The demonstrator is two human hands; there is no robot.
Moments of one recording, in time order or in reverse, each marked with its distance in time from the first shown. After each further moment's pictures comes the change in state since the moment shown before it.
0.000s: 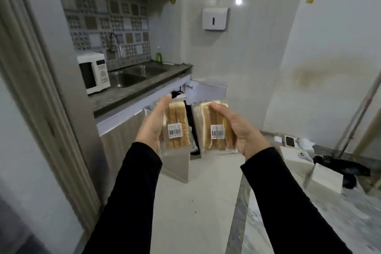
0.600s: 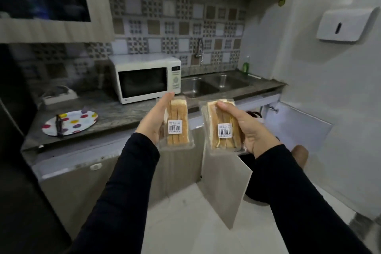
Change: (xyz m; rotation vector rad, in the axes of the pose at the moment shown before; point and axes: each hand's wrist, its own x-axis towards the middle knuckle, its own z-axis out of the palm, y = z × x) left_hand 0.234 0.051 -0.032 0.023 0.416 0.065; right_hand 0.302 -0.084 0.067 -0.192 -0.552 0.051
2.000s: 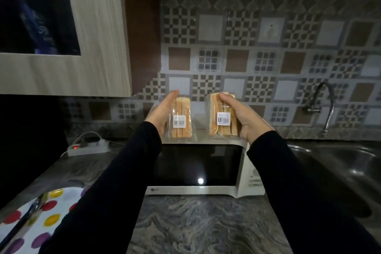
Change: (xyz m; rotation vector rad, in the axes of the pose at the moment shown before) left_hand 0.624 0.151 -0.190 0.082 0.513 0.187; right_hand 0.740 -0.152 0.207 -0.002 -0.469 -0.087
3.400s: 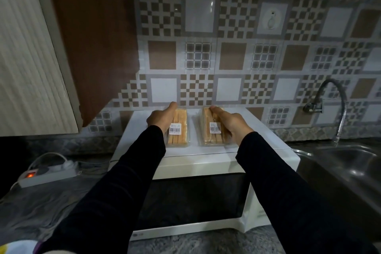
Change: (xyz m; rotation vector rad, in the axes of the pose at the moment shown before) left_hand 0.183 -0.038 0.025 0.278 0.220 -0.149; right_hand 0.164 0.024 -0.013 -0.250 0.295 0.120
